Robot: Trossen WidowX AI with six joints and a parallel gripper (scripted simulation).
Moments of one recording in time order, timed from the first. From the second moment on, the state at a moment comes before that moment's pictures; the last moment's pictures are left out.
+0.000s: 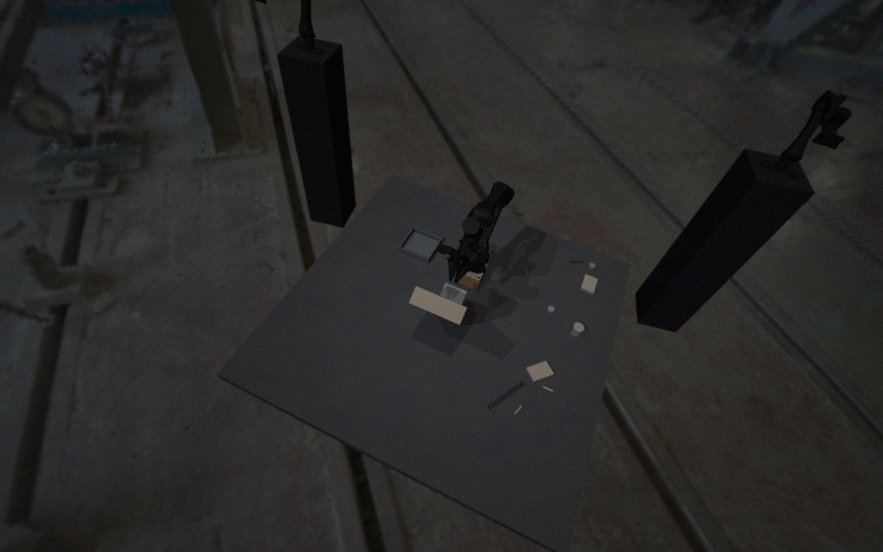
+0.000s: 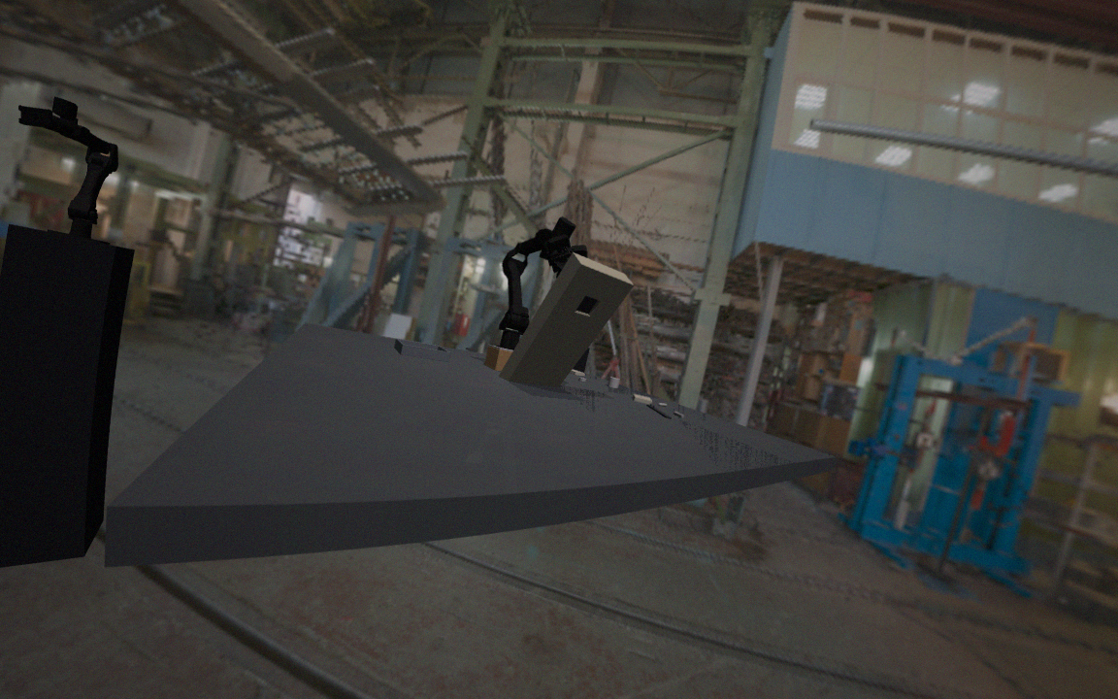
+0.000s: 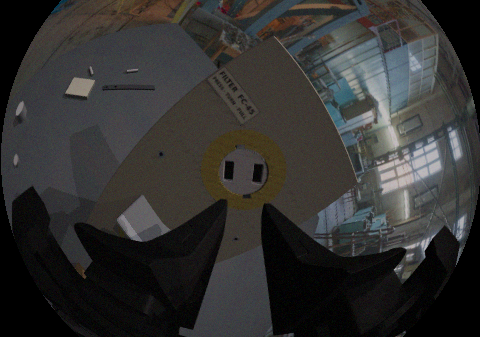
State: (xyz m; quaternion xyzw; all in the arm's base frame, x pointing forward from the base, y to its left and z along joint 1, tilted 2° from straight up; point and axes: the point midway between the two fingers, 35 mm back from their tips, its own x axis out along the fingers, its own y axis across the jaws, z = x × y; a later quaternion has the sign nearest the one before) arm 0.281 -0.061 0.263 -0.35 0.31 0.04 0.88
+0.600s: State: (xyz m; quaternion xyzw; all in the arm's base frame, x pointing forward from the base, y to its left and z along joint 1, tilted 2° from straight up) arm 0.301 -0.065 0.252 -0.36 0.31 0.04 0.88
